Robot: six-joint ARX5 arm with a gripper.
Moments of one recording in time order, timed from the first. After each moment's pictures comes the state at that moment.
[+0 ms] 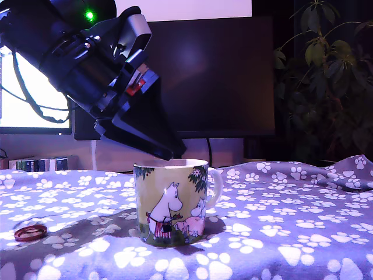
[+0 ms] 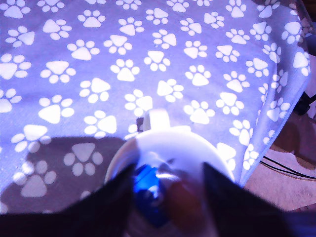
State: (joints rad) arm -0.65 1.49 0.85 -0.17 0.46 0.15
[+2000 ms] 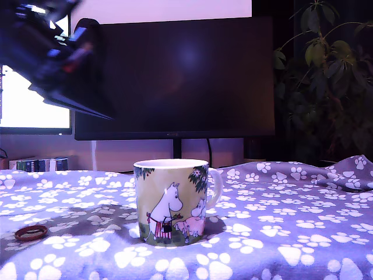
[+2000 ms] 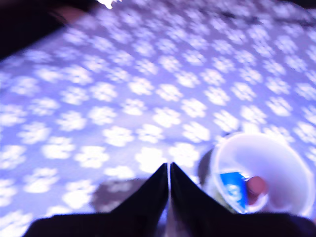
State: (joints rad) arm -0.45 1.17 0.67 -0.06 0.33 0.13
